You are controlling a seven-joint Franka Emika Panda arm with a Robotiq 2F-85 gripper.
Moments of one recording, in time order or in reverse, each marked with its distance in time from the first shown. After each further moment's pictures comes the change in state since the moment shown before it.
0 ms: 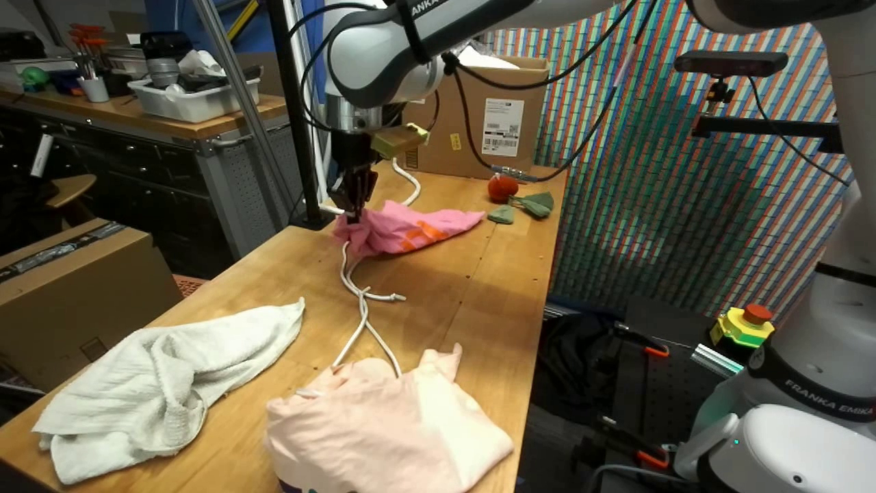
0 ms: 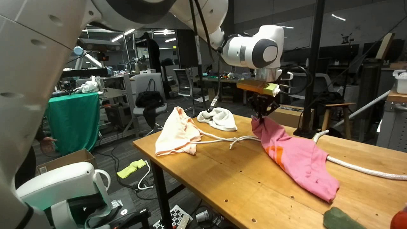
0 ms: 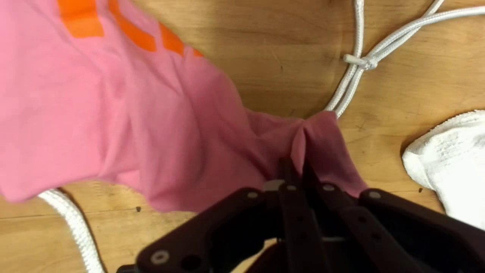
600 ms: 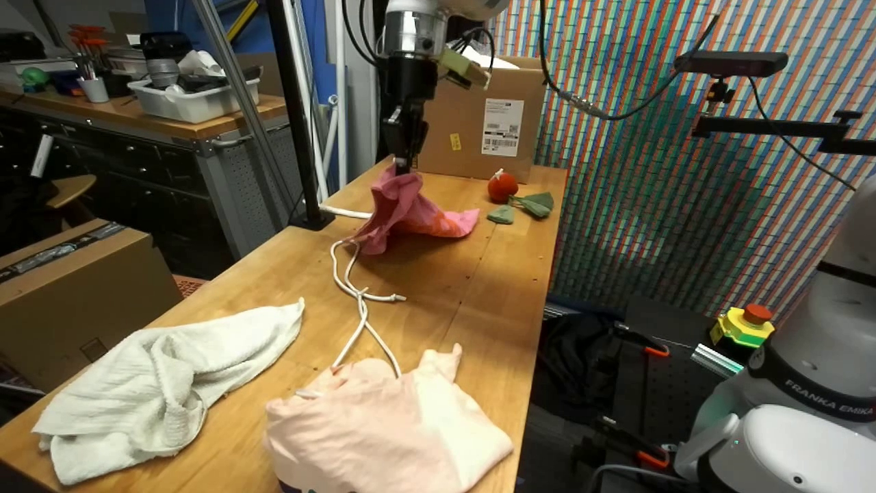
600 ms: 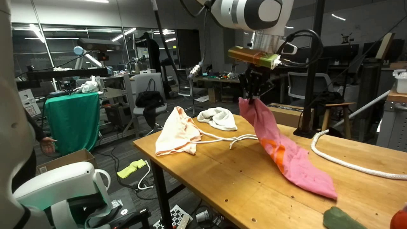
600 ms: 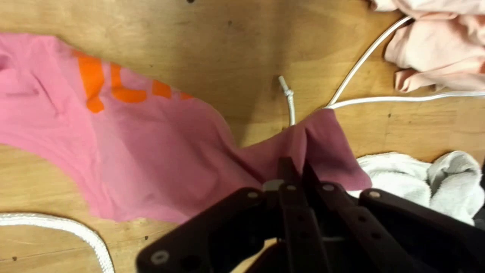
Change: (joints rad) arm -0.094 -0.346 -0.005 -0.247 0.189 -0.183 -0.160
